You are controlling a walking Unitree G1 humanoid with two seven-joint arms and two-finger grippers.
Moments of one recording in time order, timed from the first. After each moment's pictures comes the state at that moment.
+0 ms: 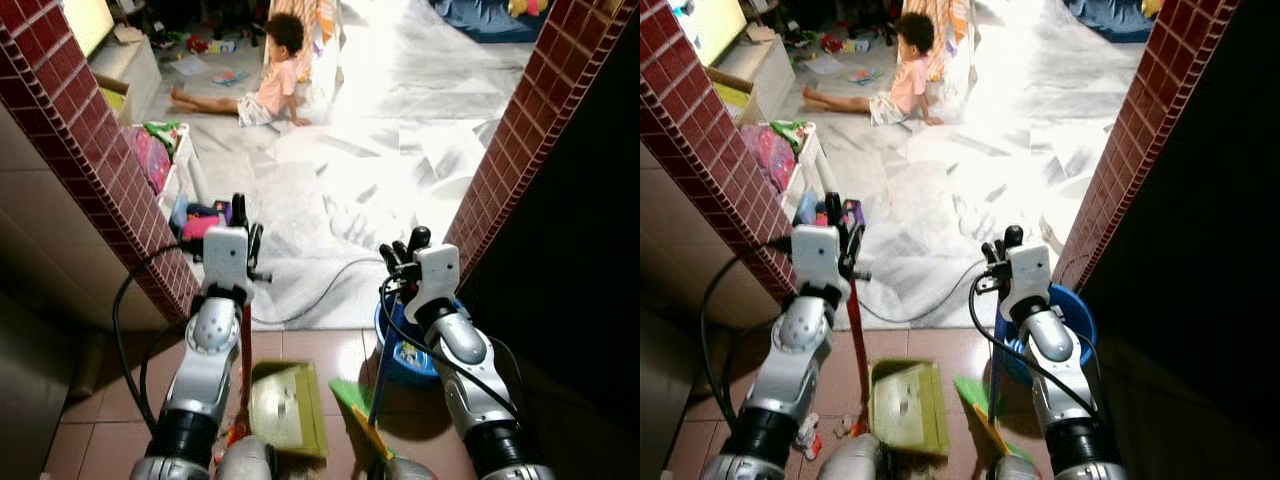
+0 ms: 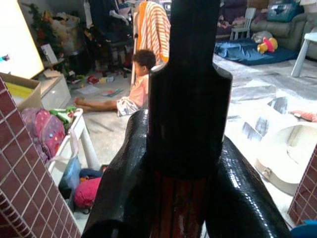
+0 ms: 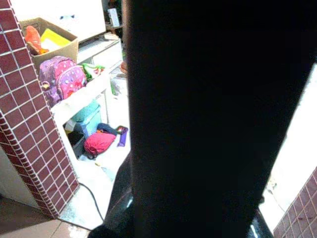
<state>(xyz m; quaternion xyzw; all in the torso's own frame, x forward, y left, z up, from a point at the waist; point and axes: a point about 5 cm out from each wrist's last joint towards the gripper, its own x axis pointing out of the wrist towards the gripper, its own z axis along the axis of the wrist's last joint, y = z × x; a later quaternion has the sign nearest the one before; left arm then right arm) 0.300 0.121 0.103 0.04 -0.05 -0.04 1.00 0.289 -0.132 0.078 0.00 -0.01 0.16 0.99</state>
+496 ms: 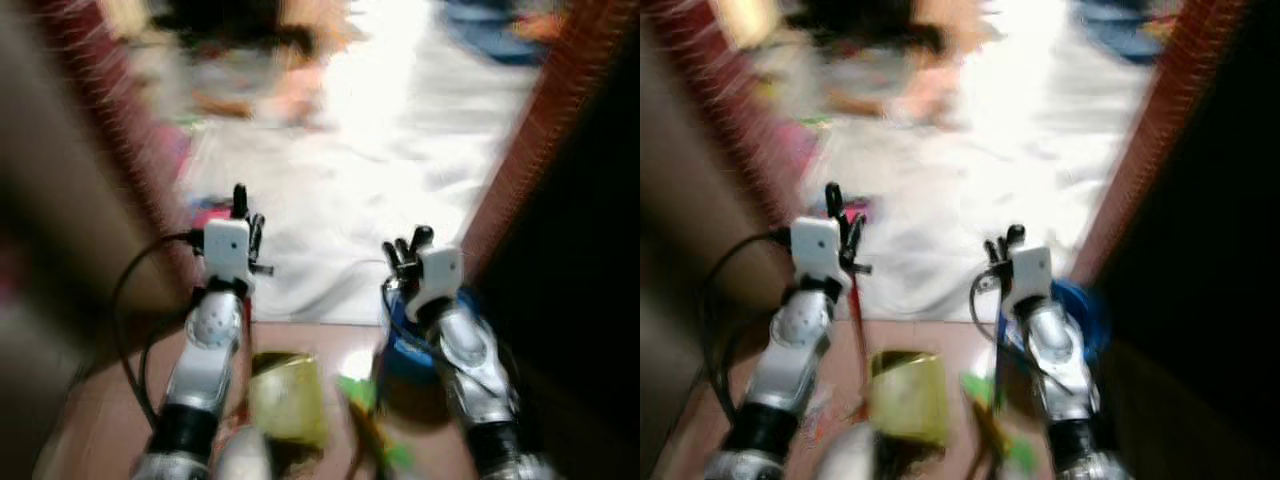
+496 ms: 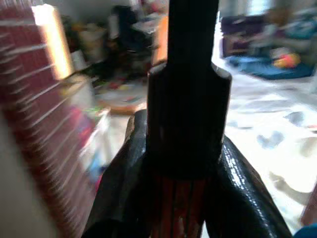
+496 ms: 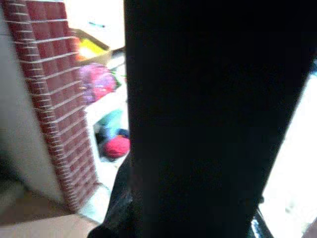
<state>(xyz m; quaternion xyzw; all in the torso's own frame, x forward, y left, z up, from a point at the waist) 0.298 0.121 0.101 0.02 -0.04 -0.04 1.00 0.294 -0.128 0.084 -0.01 -0.02 0.16 0.99</state>
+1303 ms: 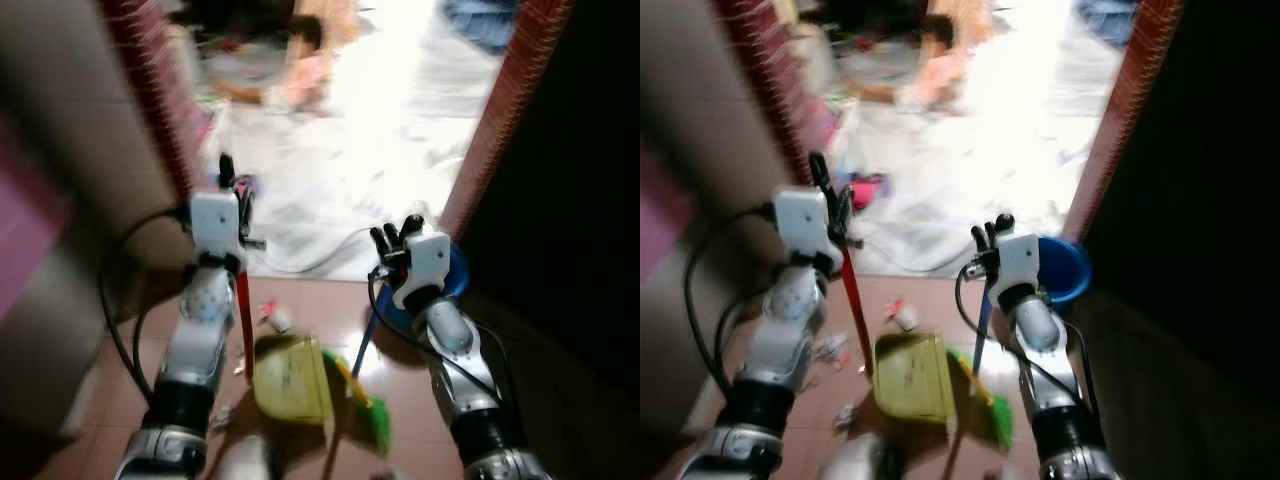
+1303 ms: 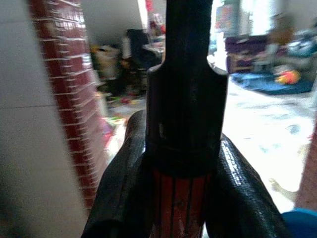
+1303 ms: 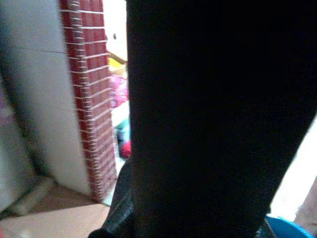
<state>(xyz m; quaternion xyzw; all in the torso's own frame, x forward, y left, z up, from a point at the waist) 0.321 0.131 0.136 0.03 -0.09 -0.01 1.00 0.302 -0.119 0.098 -0.01 -0.06 0.16 0.99</state>
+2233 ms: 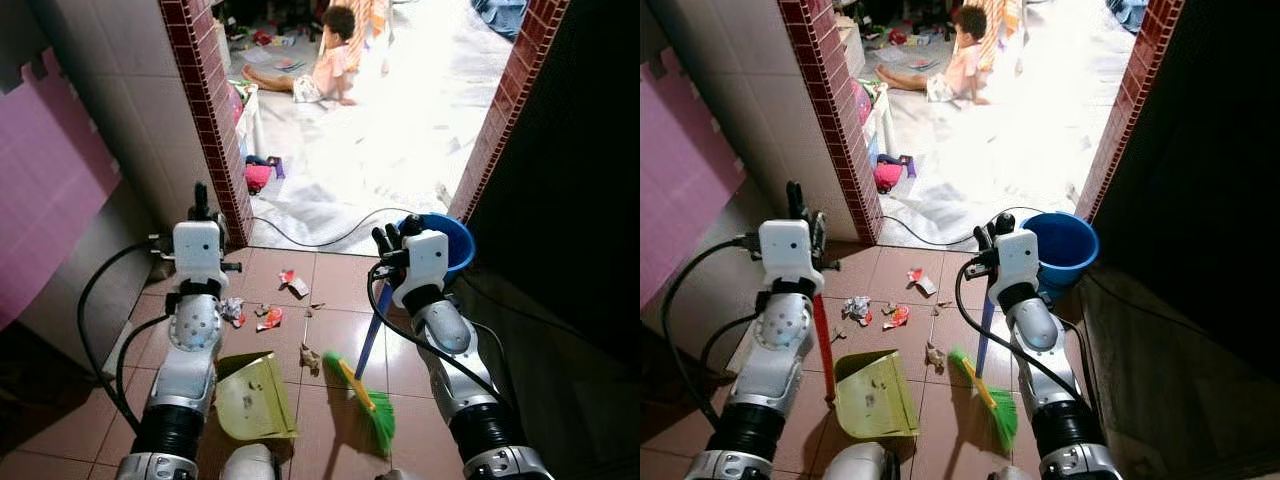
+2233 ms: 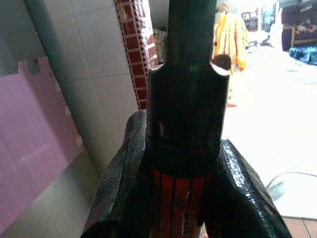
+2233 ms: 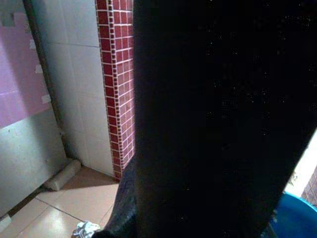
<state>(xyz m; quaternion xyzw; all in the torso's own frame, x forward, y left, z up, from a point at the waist) 0.300 0.149 0.098 0.08 -0.05 0.05 0.99 0.301 -0.119 0.088 -0.02 -0.04 0.14 0.99</state>
